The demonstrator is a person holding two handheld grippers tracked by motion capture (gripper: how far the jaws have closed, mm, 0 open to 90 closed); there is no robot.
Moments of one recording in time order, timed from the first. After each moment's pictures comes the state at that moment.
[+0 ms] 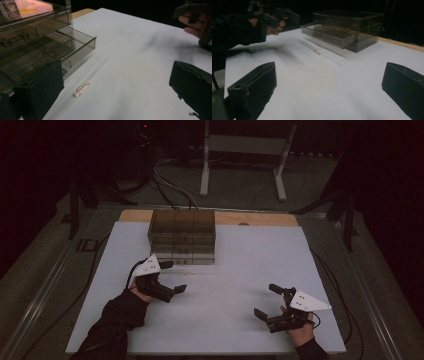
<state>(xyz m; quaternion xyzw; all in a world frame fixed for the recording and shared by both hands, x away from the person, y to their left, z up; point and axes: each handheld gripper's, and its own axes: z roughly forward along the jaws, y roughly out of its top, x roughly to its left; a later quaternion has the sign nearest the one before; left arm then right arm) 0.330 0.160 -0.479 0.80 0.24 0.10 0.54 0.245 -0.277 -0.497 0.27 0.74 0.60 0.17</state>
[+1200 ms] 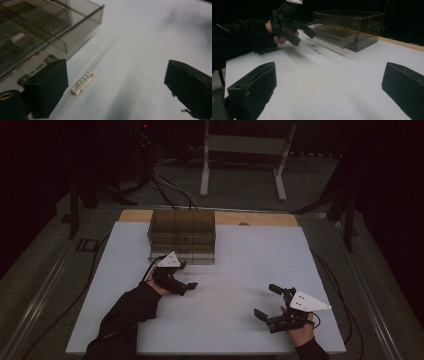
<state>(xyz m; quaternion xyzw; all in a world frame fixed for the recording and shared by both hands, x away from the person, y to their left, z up) 0.366 0.125 -0.507 0.85 0.25 0.07 0.45 0.245 -0.277 -0.497 0.26 0.74 0.59 0.17</state>
